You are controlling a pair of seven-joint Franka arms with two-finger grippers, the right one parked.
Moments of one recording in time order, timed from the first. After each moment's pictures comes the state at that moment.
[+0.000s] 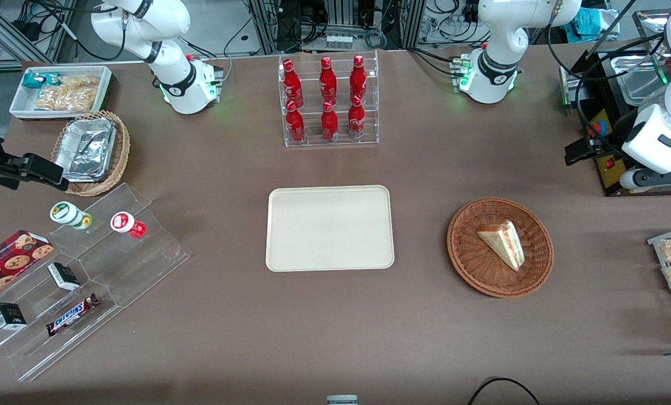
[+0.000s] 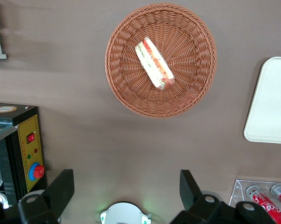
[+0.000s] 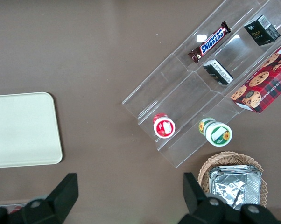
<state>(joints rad) -0.06 0.02 0.01 -1.60 0.01 1.45 -0.15</state>
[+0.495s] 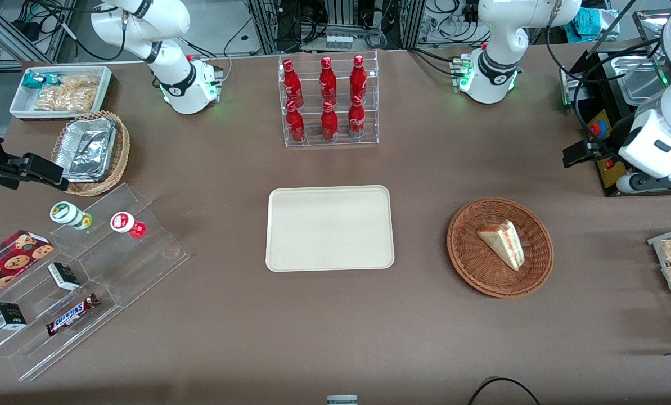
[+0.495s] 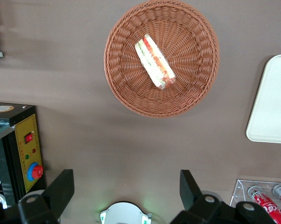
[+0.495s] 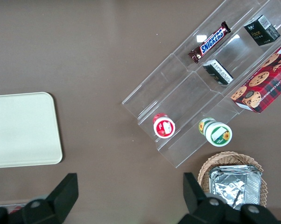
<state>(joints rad) -0.06 0.05 0.01 -1.62 0.01 1.46 -0.15</state>
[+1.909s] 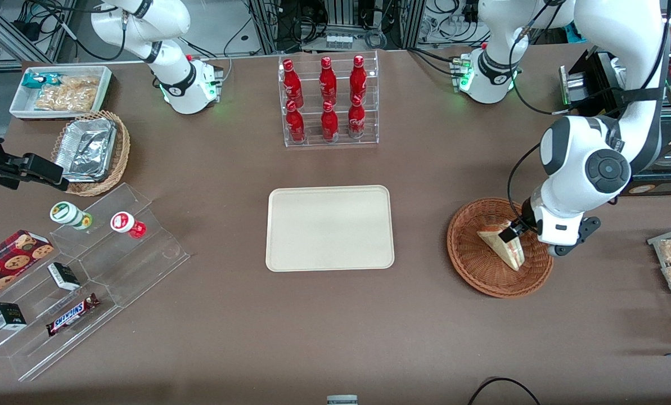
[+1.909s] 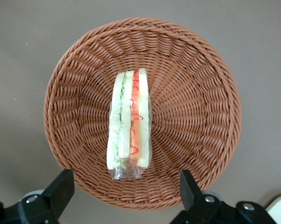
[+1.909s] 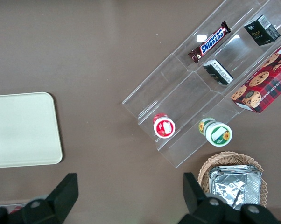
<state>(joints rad) -0.12 0.22 -0.01 -2.01 0.01 2.19 -0.82</state>
